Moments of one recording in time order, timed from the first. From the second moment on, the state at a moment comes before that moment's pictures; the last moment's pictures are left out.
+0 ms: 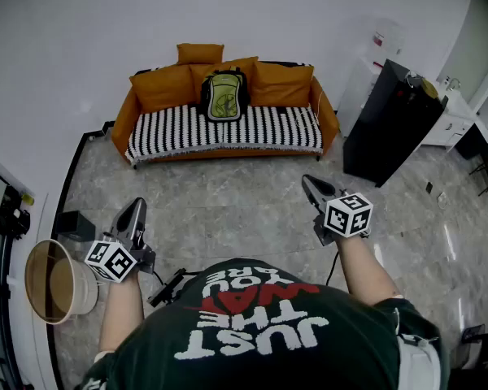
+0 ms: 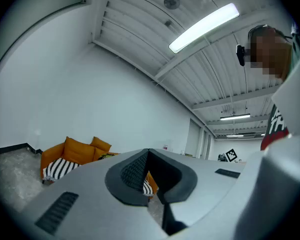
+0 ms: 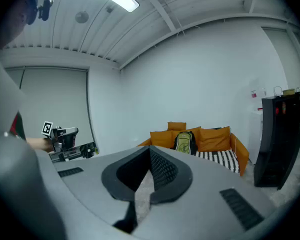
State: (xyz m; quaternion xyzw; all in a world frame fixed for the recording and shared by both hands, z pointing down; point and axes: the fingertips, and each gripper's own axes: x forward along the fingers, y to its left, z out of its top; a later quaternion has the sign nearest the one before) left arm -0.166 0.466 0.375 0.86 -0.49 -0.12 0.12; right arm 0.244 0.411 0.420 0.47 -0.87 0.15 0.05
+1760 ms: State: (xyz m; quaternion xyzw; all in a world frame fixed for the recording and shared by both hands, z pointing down) left arm -0.161 0.301 0.433 0.85 -0.49 -0.11 0.17; right arm 0.250 0.258 0.467 0.45 -0.87 0.19 0.07
